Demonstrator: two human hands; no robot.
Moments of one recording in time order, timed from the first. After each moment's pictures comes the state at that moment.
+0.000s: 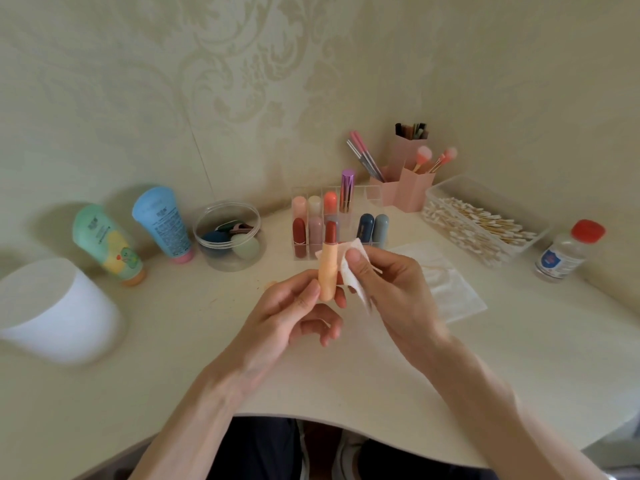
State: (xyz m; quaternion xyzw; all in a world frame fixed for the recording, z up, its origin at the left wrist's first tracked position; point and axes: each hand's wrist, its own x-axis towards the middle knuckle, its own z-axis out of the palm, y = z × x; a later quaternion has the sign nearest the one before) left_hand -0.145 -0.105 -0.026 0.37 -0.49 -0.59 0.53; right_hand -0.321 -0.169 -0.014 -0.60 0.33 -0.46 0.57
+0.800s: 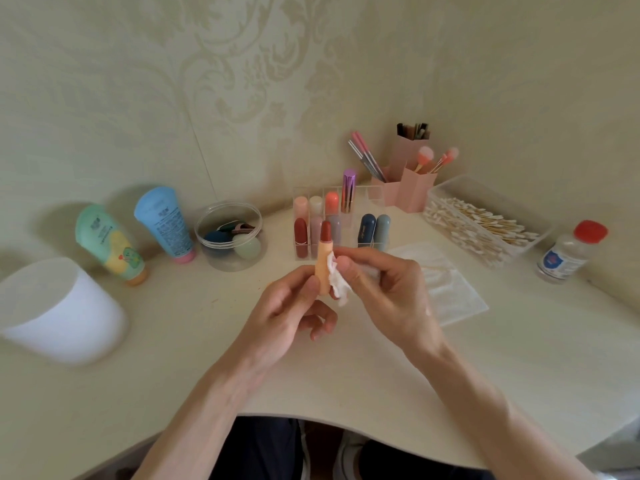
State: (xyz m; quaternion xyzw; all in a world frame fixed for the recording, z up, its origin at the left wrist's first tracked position) left_hand -0.150 -0.106 -0.023 0.44 -0.50 -0.52 0.53; right_hand -0.317 -0.169 -0.019 -0.68 0.34 -0.48 0.44
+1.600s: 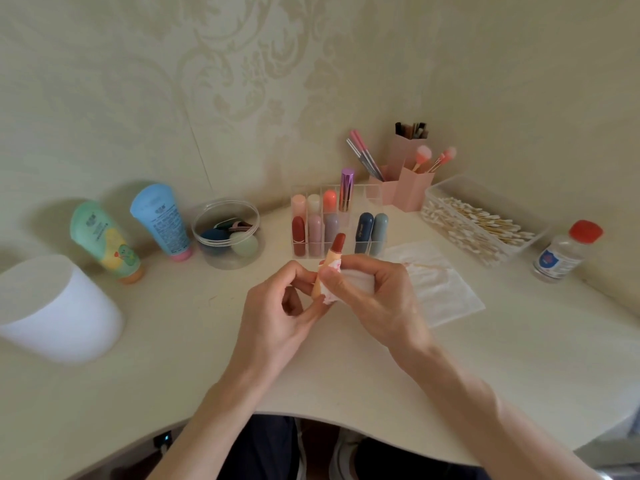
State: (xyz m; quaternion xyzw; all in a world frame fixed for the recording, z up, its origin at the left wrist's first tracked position) left_hand -0.151 -0.108 -0.038 0.58 -0.58 -0.24 0.52; right_hand -0.311 -0.165 -0.024 -0.63 0.39 -0.44 0.51
